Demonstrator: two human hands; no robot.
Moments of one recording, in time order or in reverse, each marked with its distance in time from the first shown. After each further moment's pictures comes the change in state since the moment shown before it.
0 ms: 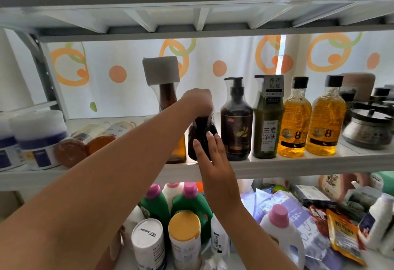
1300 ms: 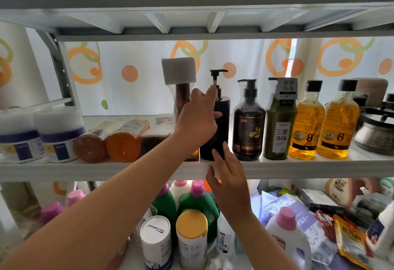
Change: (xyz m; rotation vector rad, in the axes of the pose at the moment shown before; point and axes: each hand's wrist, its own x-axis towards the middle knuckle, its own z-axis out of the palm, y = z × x) left_hand -0.084 -0.012 0.010 -0.301 0.468 0.021; right_hand -0.022 0.005 0.017 0.088 0.113 0.081
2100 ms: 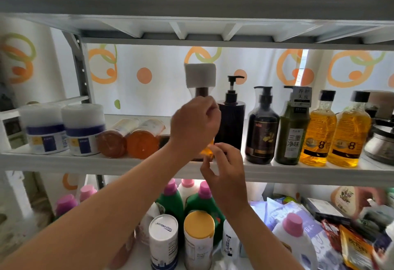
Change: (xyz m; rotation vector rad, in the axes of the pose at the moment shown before) left_hand -0.036 -0.026 -0.035 -0.180 0.331 0.066; right_hand 0.029 -0.057 -0.009 0.142 0.013 0.026
